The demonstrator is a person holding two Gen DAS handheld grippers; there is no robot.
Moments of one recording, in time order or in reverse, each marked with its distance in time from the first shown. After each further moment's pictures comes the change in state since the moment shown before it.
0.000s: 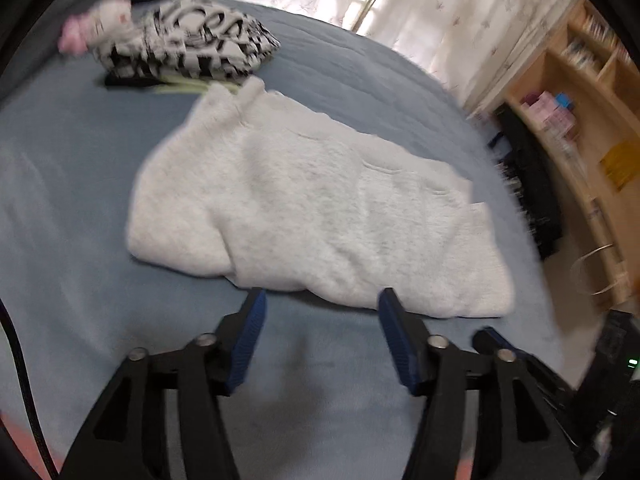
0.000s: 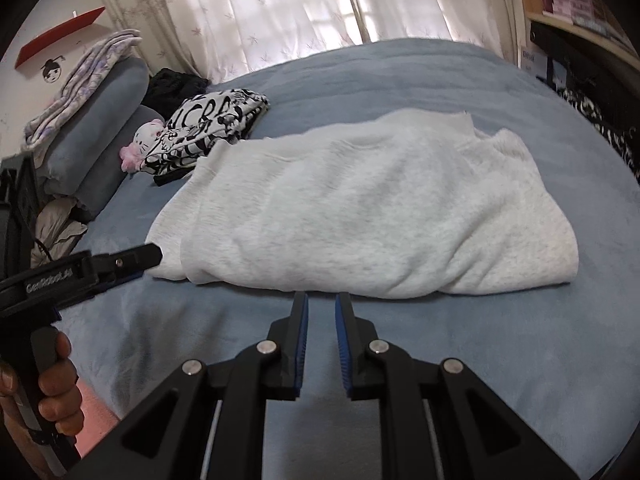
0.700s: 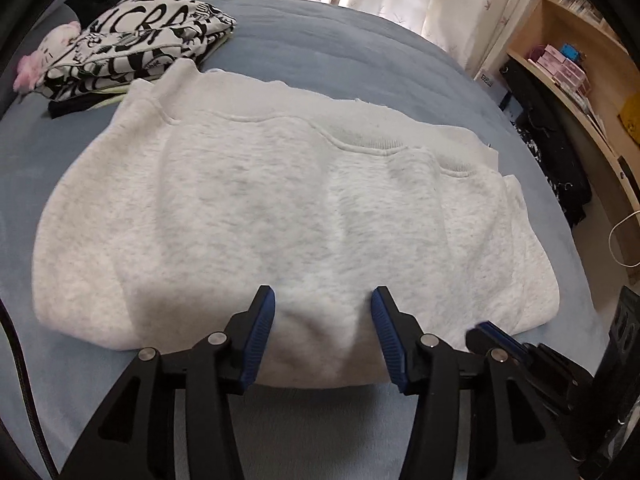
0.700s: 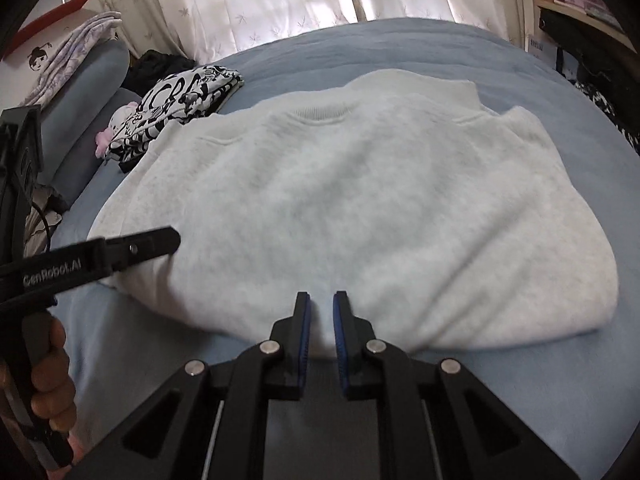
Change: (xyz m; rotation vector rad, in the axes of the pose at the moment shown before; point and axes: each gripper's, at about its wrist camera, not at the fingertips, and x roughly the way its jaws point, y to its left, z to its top) left arm 0.106 -0.052 0.027 0.161 0.055 0.166; right arm 0.080 -0.052 0.017 -0.007 0.081 -0.015
